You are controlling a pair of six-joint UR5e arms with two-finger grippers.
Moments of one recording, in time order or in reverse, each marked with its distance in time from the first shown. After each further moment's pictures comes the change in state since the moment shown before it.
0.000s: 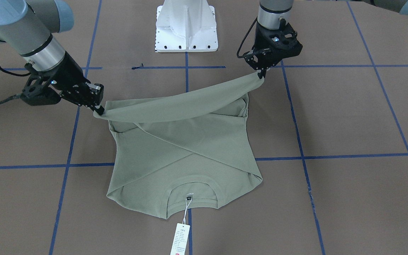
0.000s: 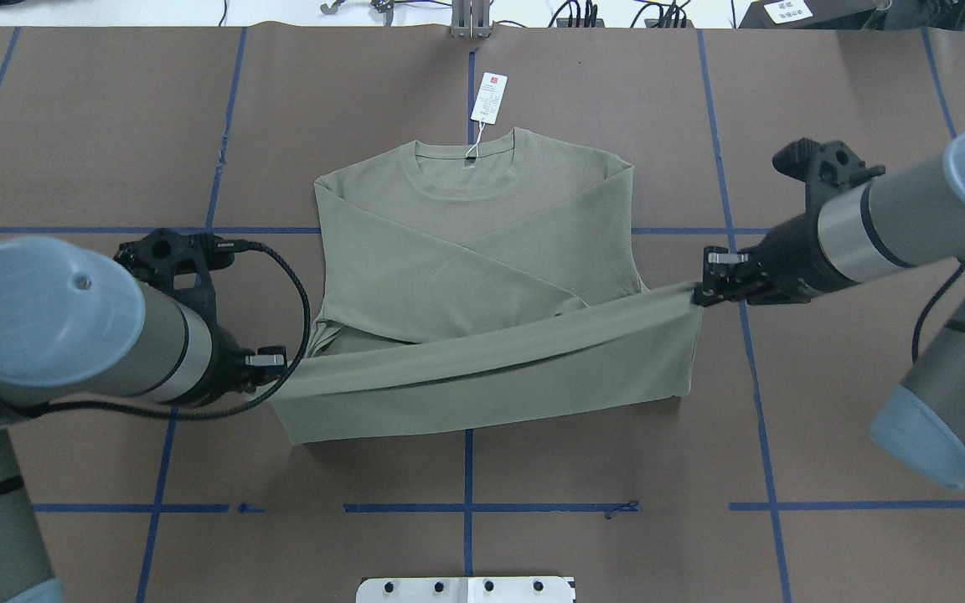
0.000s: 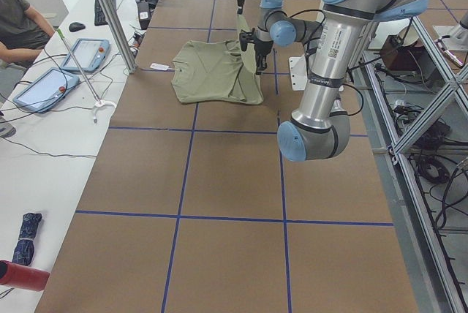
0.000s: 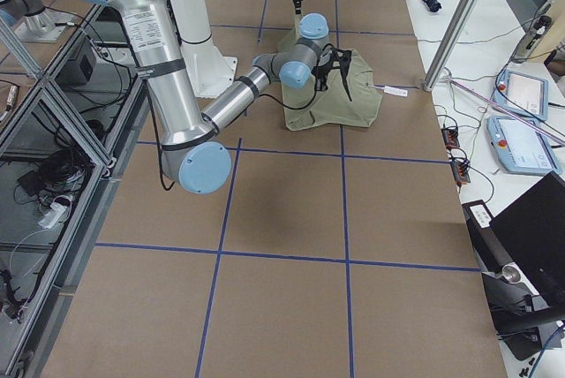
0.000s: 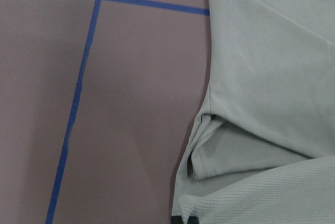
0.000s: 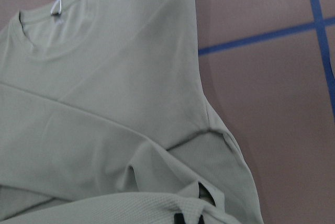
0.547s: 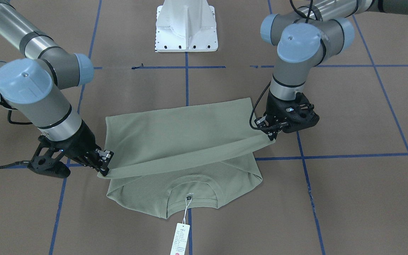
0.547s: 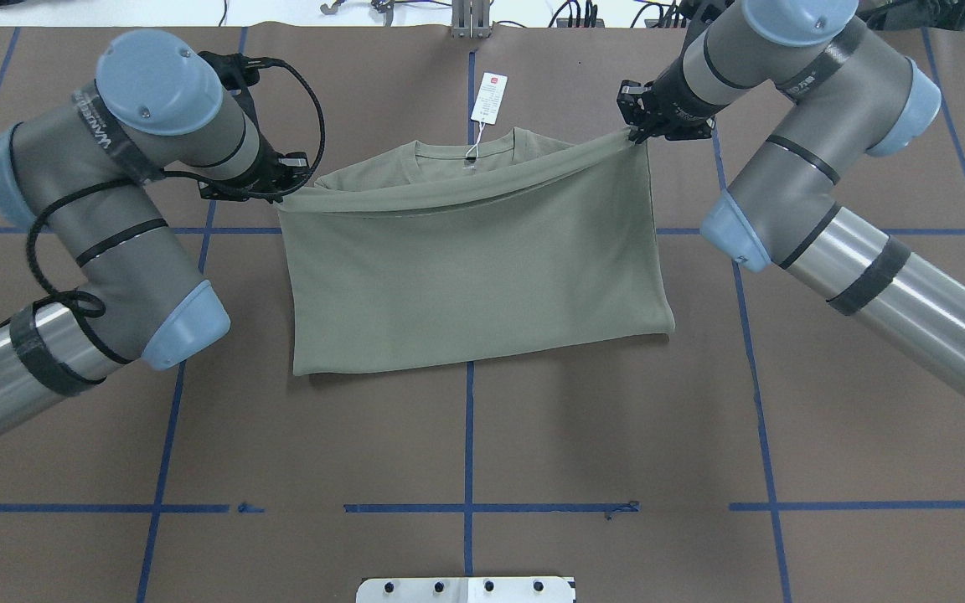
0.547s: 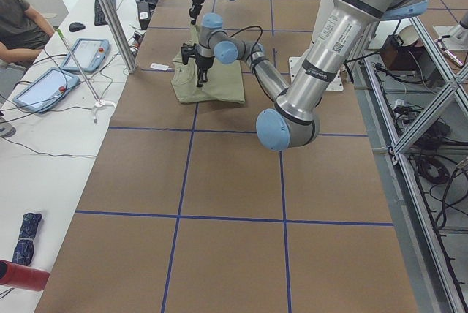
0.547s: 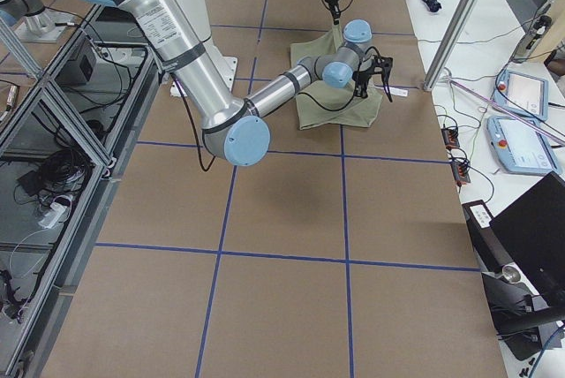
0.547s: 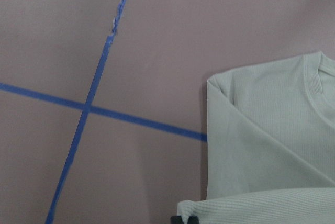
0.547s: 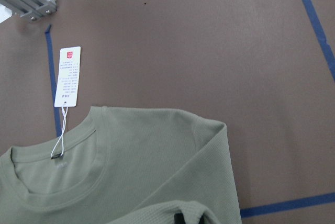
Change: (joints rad) left arm -0.148 -0.108 0.477 -0.398 -0.038 0.053; right arm 0.042 0.240 -0.443 0.109 -0.069 -0.018
